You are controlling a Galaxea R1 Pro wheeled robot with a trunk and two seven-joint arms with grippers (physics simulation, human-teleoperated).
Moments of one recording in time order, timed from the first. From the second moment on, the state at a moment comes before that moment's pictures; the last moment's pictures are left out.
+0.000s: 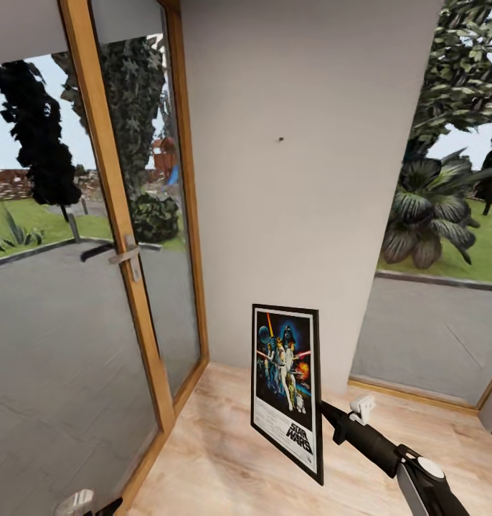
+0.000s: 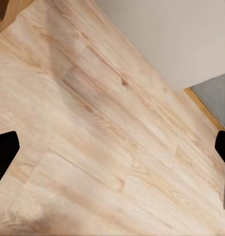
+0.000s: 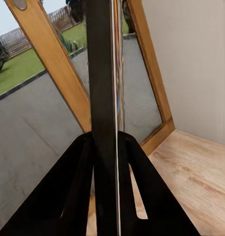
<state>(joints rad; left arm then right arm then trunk) -0.38 0.33 -0.30 -0.03 0.93 -0.08 -0.82 -0.29 -0.11 -0.20 -0.89 -0.20 -0.03 0.91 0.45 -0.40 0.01</state>
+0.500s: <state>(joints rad) -0.38 0.33 -0.30 -0.03 0.93 -0.08 -0.82 -0.29 -0.11 -0.20 -0.89 -0.19 -0.03 0.91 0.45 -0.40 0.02</state>
